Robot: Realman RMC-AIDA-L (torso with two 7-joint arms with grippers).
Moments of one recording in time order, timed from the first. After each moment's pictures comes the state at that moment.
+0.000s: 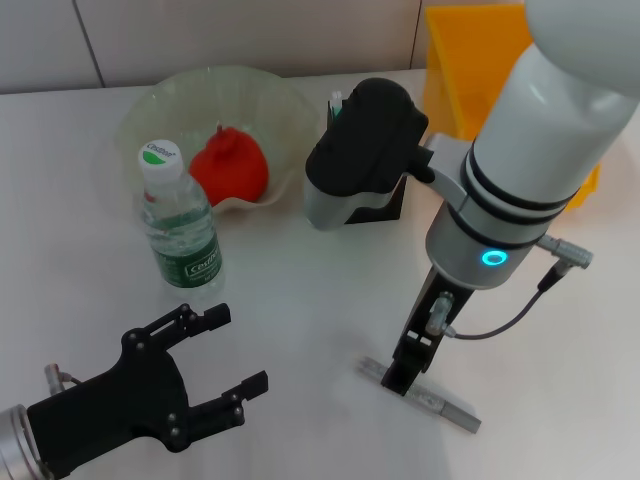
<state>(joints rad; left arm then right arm) -0.25 -2.05 1.35 0.35 1.21 1.57 -0.69 0.77 2.09 -1.77 -1.39 -2.54 -1.72 2.85</state>
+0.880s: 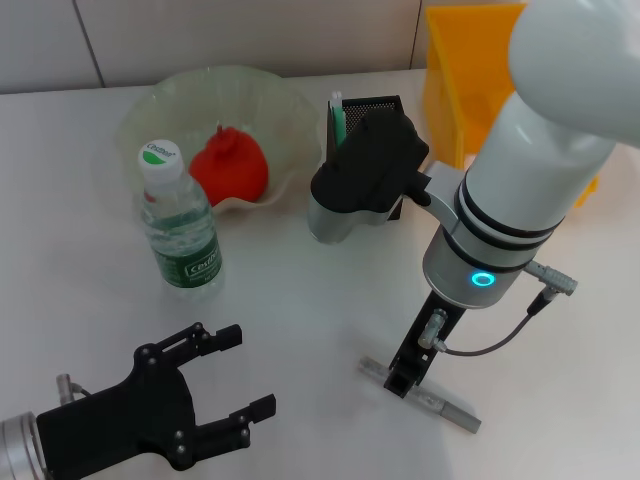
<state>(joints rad) -0.27 -2.04 1.34 0.35 1.29 1.56 -0.74 0.75 2.09 -1.82 -1.29 -2.53 -1.61 2.89</state>
